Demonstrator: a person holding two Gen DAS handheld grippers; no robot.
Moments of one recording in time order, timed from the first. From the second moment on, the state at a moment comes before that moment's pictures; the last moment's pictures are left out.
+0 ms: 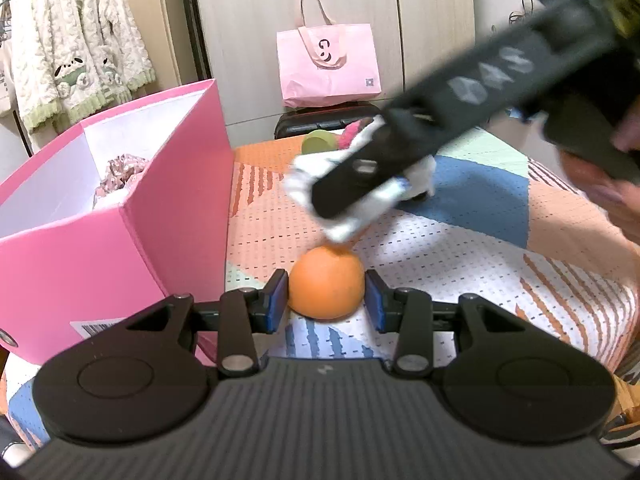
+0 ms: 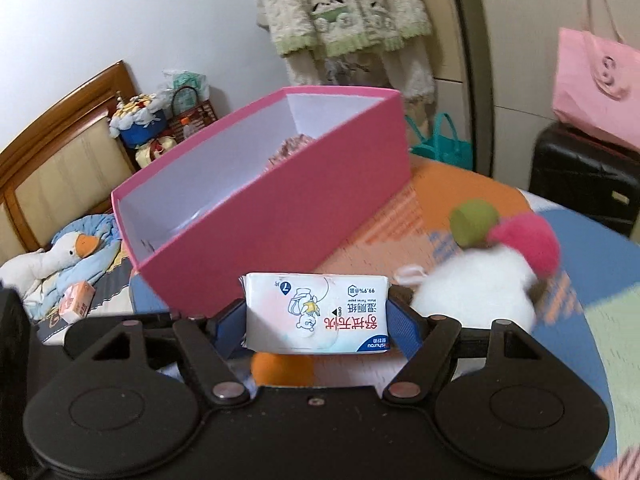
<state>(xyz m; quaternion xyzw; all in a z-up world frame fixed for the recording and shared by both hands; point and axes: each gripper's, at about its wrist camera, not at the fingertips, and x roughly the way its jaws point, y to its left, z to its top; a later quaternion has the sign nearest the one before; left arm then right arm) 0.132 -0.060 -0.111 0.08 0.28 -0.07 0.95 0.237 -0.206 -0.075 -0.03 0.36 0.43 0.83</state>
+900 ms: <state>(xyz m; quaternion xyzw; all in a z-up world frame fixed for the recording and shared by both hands) 0.113 -0.057 -0.103 0.04 0.32 -0.14 0.94 0.164 -0.254 -0.098 -0.08 0.36 0.37 0.85</state>
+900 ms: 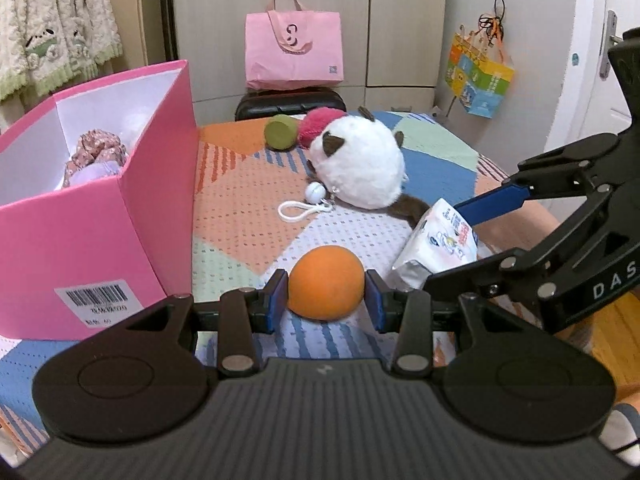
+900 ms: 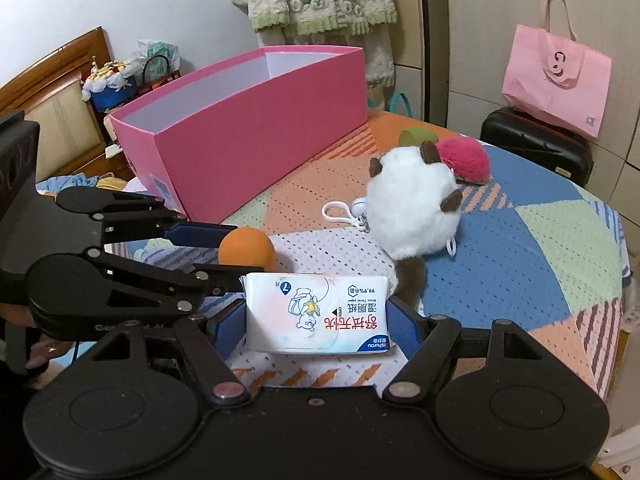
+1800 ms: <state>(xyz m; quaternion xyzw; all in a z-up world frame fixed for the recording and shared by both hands) 0.052 0.015 -0.059 0.00 0.34 -0.14 0.93 0.107 -0.224 -0.065 -0.02 0.36 0.40 0.84</state>
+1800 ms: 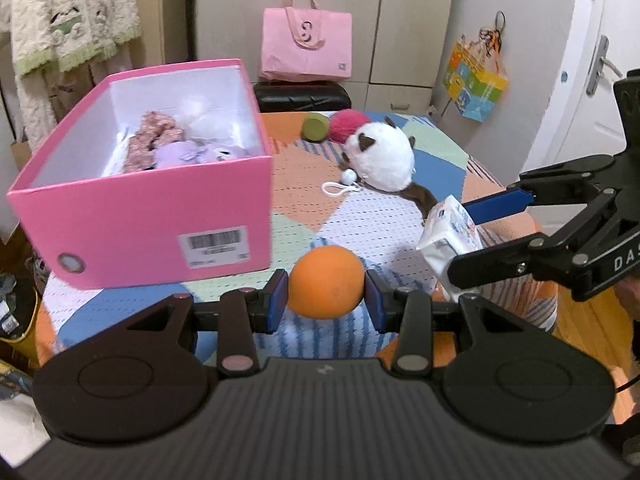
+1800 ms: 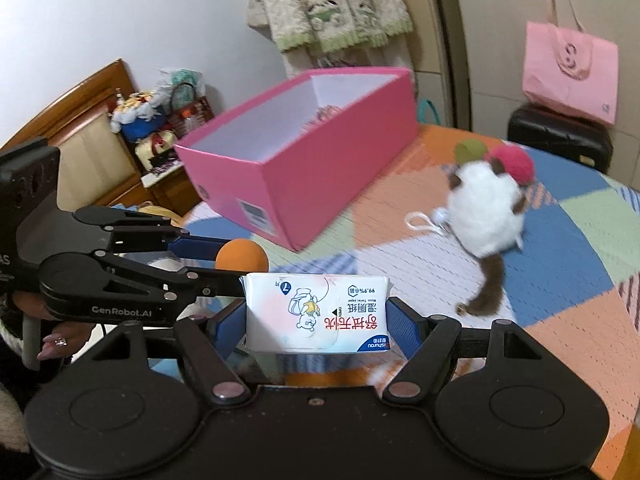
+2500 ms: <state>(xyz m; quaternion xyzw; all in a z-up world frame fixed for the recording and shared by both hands) 0.070 0.102 0.004 -0.01 0.24 -0.08 0.97 0.120 -0.136 -0.007 -0.08 0.25 0.45 0.85</state>
